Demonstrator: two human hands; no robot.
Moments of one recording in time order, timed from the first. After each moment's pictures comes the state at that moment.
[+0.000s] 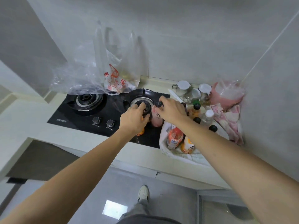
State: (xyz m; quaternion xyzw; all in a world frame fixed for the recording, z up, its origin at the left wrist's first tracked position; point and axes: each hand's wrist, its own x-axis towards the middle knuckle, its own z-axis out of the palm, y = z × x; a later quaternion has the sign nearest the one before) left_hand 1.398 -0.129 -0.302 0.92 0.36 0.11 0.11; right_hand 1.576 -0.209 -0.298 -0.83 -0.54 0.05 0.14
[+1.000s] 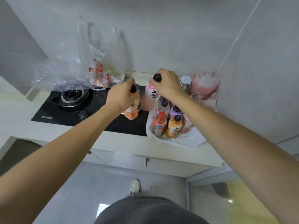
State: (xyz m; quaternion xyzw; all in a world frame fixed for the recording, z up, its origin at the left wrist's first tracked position) left_hand 1.401 -0.157 -0.220 0.92 0.30 0.20 0.15; right_hand 1.579 -0.255 -0.213 -0.83 -0.46 0.02 0.31
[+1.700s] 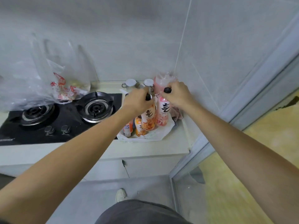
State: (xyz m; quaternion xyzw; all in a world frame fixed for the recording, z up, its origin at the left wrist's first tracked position) left_hand 1.510 -0.324 -0.198 0.95 0.19 0.13 0.20; right_hand 1.639 -0.468 -0.187 -0.90 -0.34 0.03 0.27
